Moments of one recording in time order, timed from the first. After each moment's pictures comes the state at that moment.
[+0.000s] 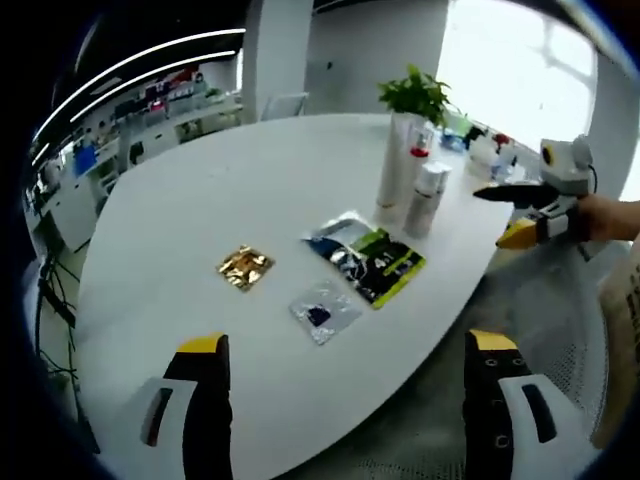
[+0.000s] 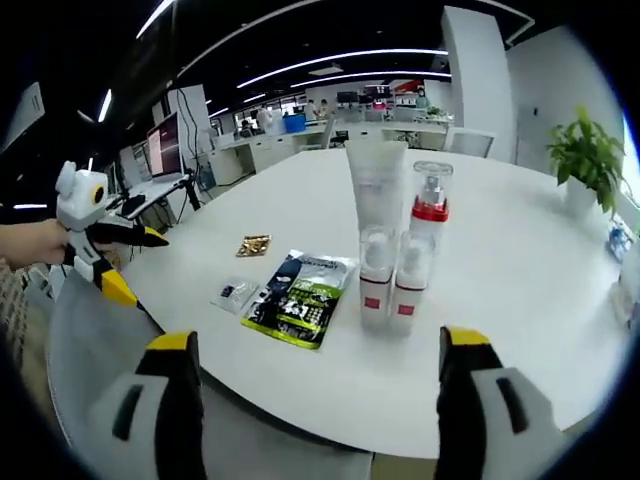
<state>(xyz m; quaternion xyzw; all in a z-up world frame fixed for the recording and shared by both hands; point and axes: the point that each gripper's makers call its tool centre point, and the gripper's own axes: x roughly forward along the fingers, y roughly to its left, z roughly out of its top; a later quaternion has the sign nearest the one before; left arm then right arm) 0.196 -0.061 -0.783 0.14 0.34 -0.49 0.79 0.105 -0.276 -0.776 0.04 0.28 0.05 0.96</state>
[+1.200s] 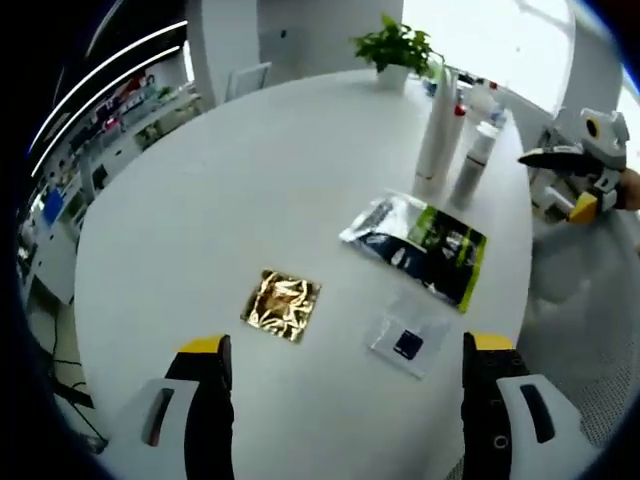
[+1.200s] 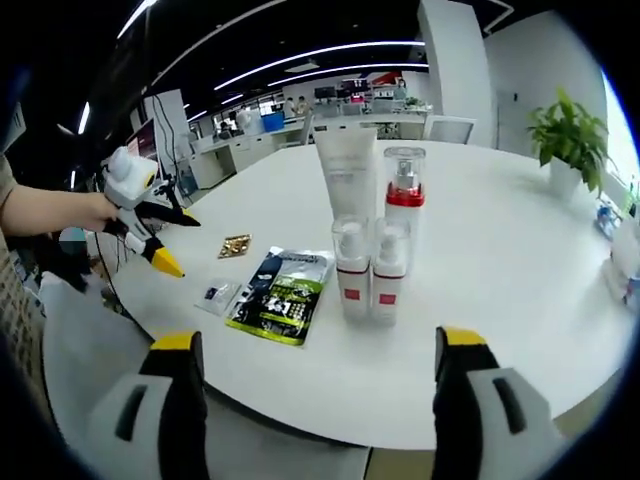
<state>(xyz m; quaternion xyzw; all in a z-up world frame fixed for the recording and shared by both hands) 0.289 -0.097 -0.818 0.26 0.36 -0.54 0.72 0.103 -0.287 -0.784 0.06 0.29 0.02 0.95</state>
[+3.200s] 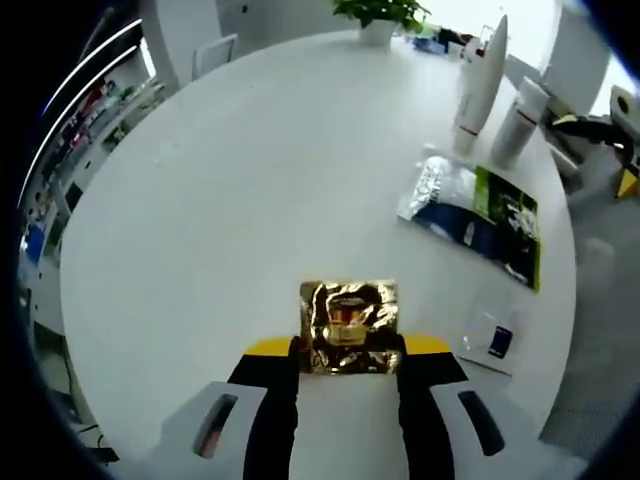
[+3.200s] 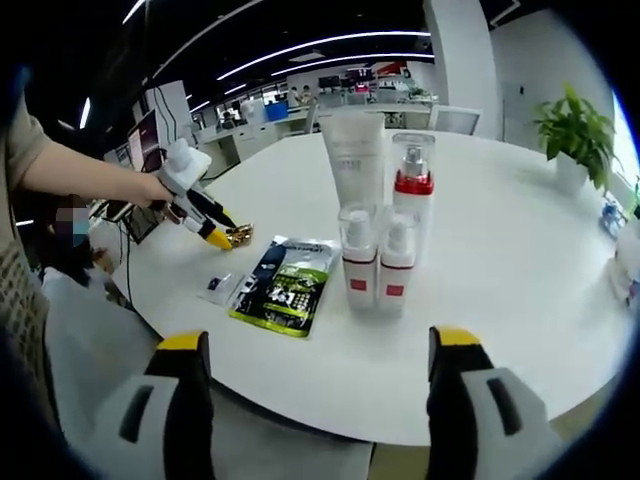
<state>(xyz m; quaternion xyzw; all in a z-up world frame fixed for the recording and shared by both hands) 0.351 -0.110 -0.872 0.33 0.39 -0.55 0.66 0.104 -0.282 -0.791 0.06 0.31 0.02 0.95</state>
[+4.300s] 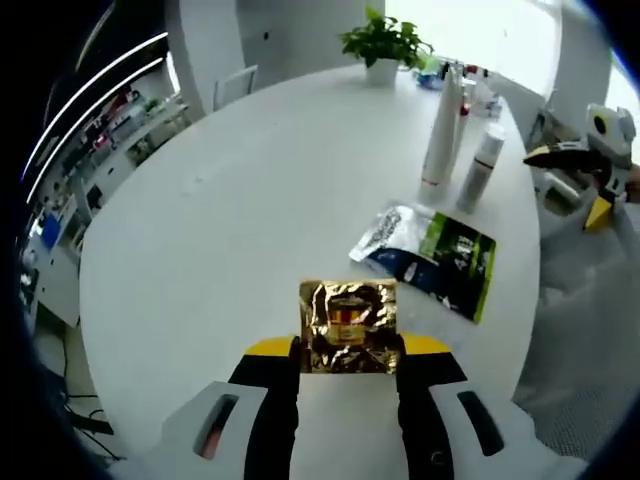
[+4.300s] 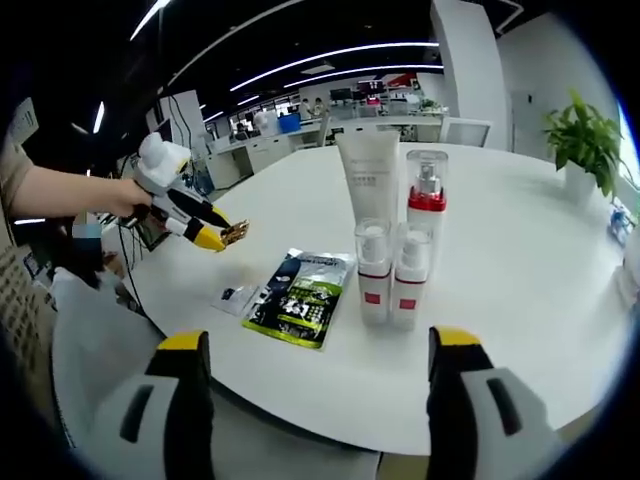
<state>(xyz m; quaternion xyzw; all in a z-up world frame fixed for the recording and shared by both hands) 0.302 -0.107 -0.812 0.28 0.34 -0.54 0.71 0.106 -0.273 -0.781 0.07 0.28 0.05 0.96</state>
